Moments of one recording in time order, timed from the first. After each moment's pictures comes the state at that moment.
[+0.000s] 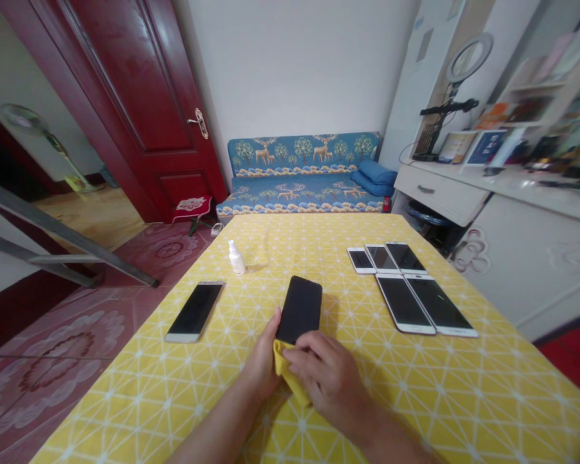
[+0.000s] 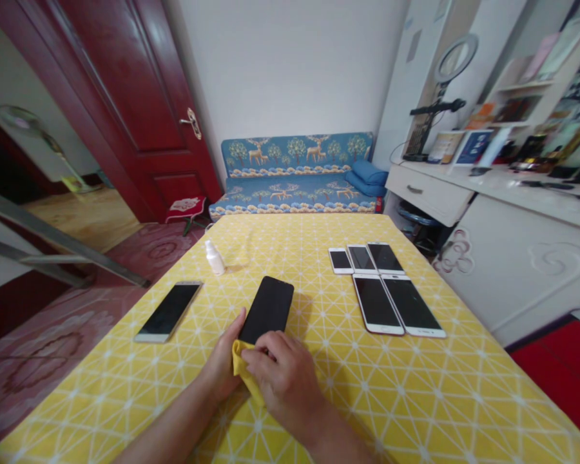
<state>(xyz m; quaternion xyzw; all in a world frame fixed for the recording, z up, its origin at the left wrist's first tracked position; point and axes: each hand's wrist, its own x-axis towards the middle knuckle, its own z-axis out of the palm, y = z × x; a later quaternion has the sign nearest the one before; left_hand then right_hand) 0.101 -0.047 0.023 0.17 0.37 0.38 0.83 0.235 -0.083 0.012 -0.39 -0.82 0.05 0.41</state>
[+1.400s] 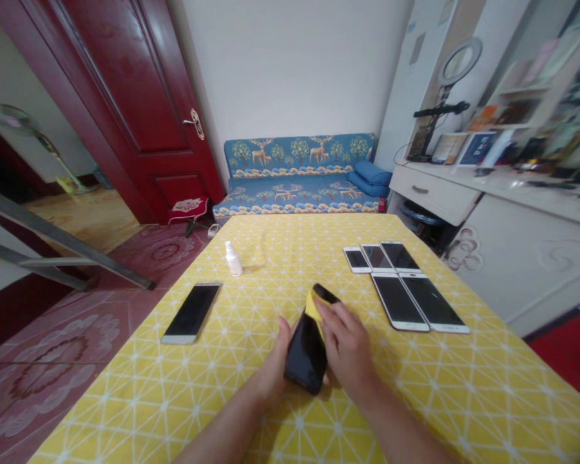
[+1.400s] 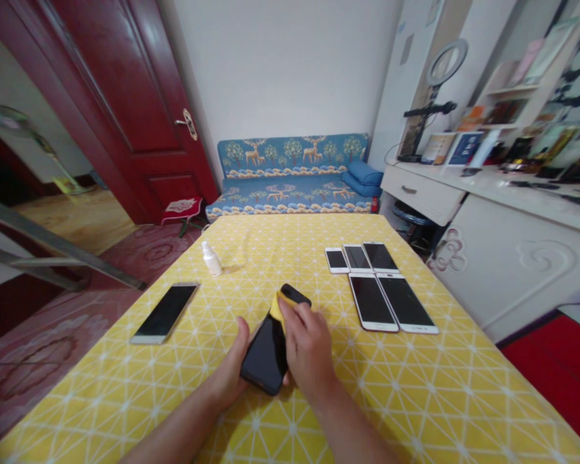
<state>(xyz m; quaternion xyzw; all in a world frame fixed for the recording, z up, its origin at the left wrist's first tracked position) 0.116 -0.059 0.012 0.34 0.32 0.37 0.81 0.263 -0.054 0.000 -0.48 -0.73 -0.01 0.48</state>
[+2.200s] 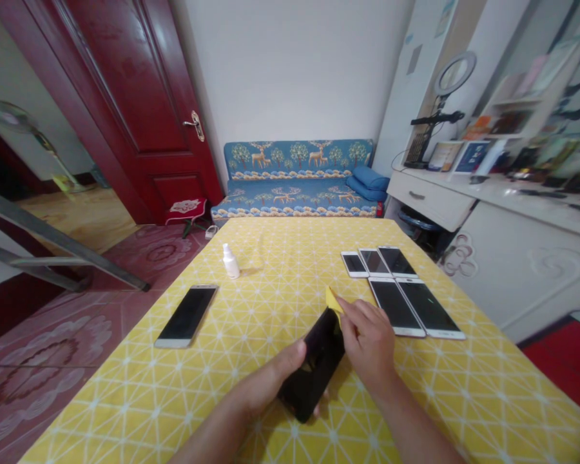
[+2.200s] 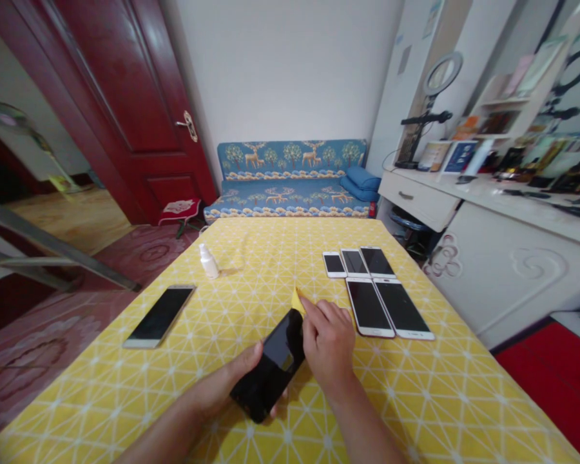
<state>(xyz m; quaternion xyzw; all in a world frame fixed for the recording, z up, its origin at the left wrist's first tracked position) 0.100 -0.063 0.009 0.40 0.31 0.25 0.83 0.301 -0.044 0.016 -0.54 -0.69 -0.10 0.47</state>
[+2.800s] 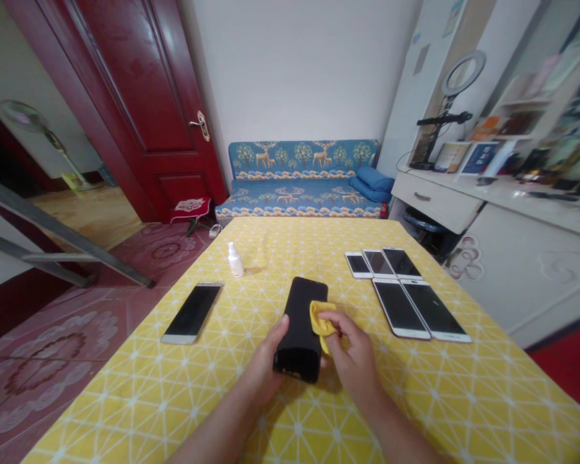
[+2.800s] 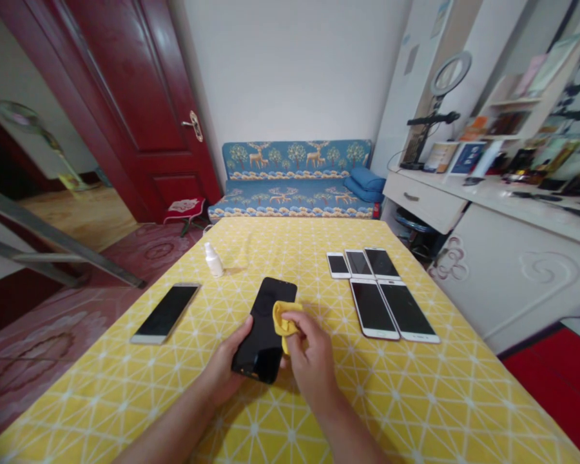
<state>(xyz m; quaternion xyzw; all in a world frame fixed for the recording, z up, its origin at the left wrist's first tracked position) 0.107 -0.051 0.022 0.26 0.34 0.43 0.79 0.264 -0.058 0.005 -0.47 -0.63 0.21 0.58</state>
